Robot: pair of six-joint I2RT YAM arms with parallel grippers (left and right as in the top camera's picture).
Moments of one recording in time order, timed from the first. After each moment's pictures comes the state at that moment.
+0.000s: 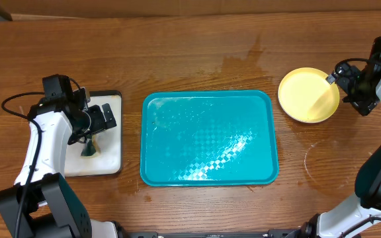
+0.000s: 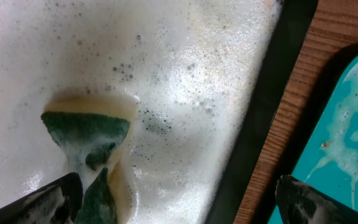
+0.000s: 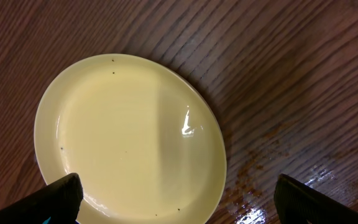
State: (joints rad) left arm 0.29 1.62 1.10 -0.81 0.13 -0.11; right arm -0.33 1.86 1.50 -0.90 -0.07 0.49
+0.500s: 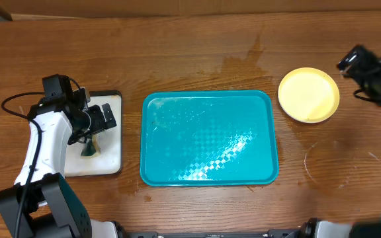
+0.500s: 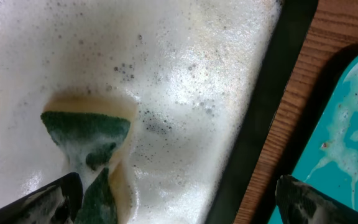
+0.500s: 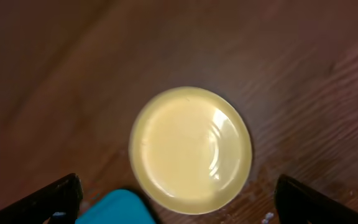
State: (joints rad) left arm 0.29 1.62 1.10 -0.81 0.13 -0.11; right arm -0.28 1.47 1.48 -0.90 -0.07 0.49
